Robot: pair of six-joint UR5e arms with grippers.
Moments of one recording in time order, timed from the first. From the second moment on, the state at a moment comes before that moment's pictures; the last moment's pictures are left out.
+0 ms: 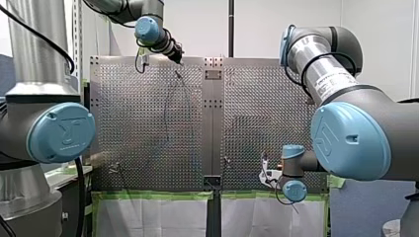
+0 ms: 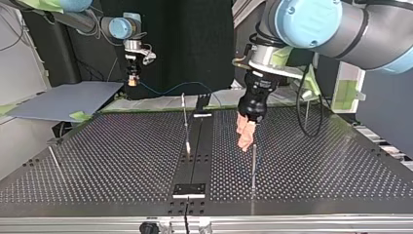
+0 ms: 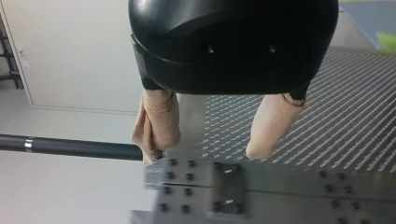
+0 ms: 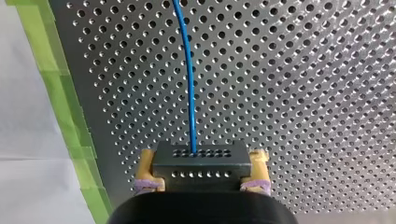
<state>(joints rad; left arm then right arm) -0.37 -1.49 -1.65 -3.18 -1.67 -1.63 1.89 -0.64 1.94 -1.27 1.62 1.67</state>
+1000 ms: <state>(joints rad) -0.66 -1.75 -1.95 -2.89 -1.96 -1.88 1.90 -0.70 1.97 -1.26 1.67 1.65</state>
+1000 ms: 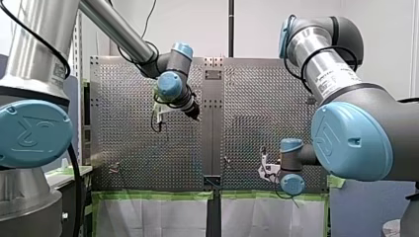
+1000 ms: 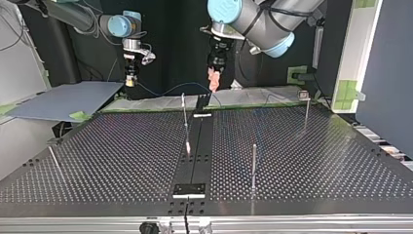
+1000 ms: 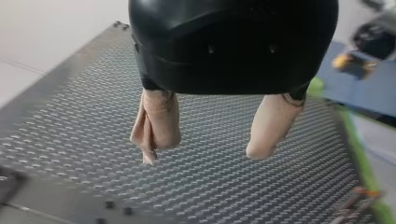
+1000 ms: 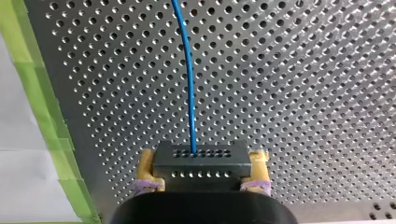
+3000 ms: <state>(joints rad) -0.88 -2.17 -2.07 -2.30 -2.00 -2.09 1.96 -1.00 2.12 -1.19 1.62 1.67</state>
